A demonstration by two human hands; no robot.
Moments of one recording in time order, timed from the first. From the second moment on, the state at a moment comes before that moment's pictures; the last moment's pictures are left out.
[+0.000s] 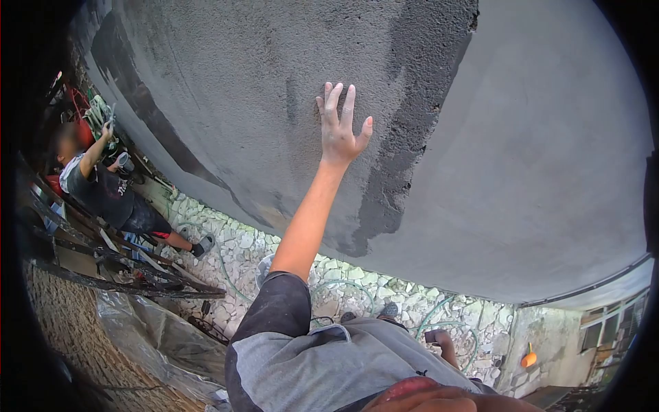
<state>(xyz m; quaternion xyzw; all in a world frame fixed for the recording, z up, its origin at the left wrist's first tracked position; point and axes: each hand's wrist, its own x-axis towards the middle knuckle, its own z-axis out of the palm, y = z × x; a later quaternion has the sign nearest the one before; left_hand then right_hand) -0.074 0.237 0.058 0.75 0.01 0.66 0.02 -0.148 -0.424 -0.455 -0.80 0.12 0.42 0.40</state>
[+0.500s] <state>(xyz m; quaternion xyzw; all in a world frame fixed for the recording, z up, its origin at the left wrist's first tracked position) -0.061 0.227 0.170 0.63 -0.01 0.77 -0.03 -0.163 -0.423 -0.464 -0.87 0.13 0.38 0.30</state>
